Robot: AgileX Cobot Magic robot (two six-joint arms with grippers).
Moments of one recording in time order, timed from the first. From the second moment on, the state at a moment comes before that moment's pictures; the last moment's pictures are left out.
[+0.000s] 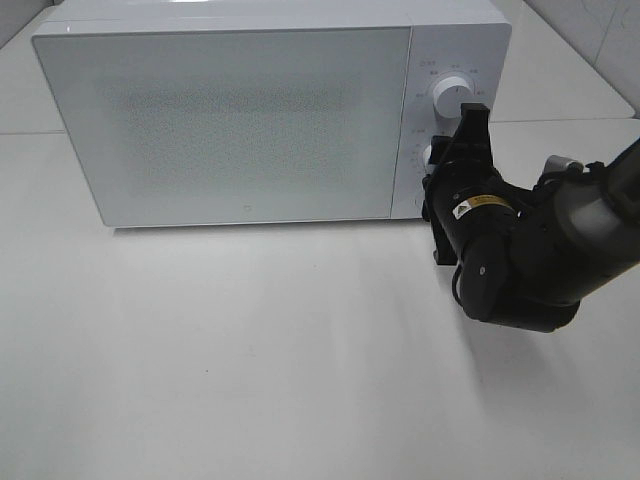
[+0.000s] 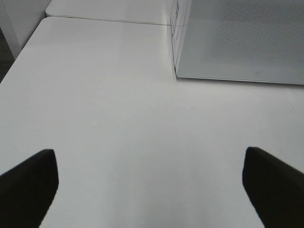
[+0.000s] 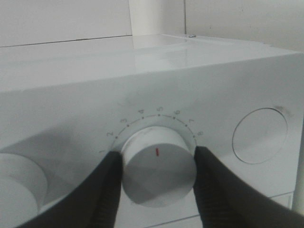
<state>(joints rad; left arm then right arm) 0.07 0.00 -0.52 -0.10 1.07 0.02 0.58 2.07 -0.73 0.61 -1.20 1.39</state>
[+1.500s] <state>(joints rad) 0.07 0.00 -0.52 -0.10 1.07 0.02 0.59 2.04 -0.74 0.76 -1.18 1.25</state>
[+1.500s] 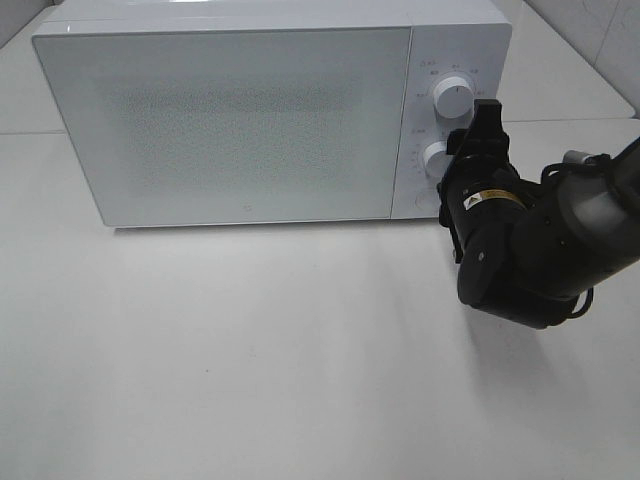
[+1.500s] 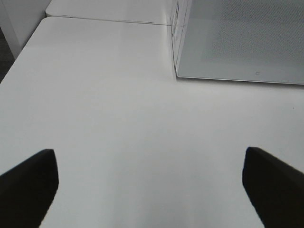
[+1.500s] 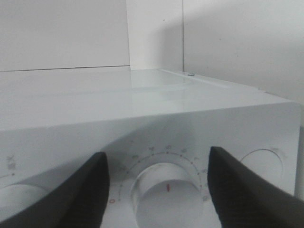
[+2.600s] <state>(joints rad) 0.07 0.00 -0.52 -0.10 1.07 0.02 0.57 1.46 -0.43 0.48 -1.06 0.63</state>
